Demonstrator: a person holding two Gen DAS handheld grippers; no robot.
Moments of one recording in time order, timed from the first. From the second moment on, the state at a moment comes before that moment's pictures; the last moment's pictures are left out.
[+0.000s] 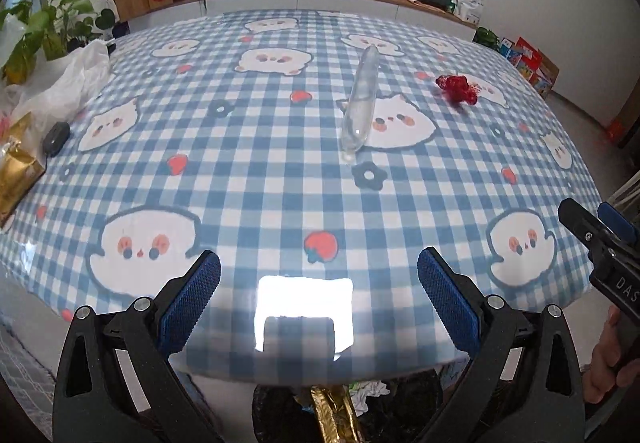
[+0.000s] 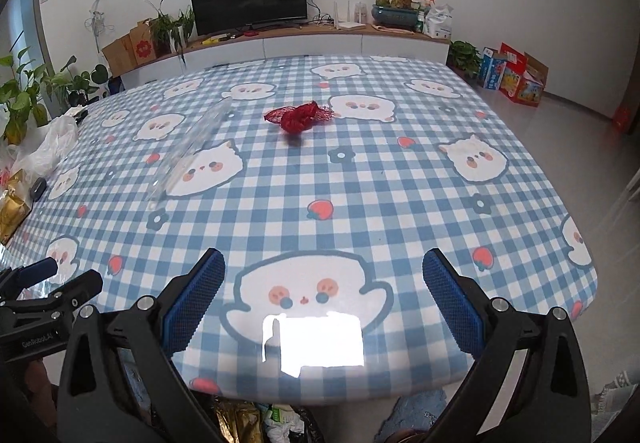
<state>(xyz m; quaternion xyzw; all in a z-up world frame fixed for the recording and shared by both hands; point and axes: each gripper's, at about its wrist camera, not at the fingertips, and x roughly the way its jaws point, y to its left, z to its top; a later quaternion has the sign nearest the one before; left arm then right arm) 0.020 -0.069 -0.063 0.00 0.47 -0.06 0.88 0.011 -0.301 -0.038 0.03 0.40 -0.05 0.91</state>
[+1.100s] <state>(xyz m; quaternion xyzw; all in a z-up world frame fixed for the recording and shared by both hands) 0.237 -0.132 -0.086 0.05 0.51 -0.07 0.86 0.236 -0.322 -0.066 0.07 0.46 -0.07 0.88</state>
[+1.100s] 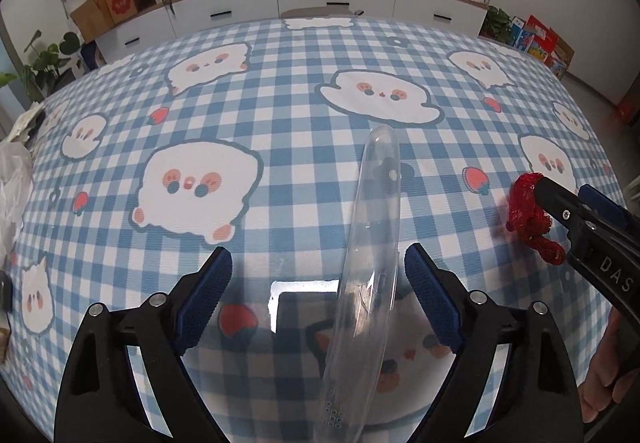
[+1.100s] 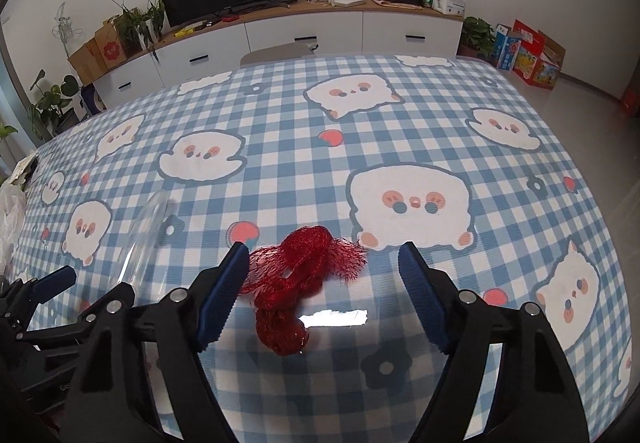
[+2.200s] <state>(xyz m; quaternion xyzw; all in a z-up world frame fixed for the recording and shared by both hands) 0.219 -0.132 -0.070 0.05 0.50 -0.08 0.86 0.225 -0.311 -0.060 0.07 0.46 -0.04 0.88</state>
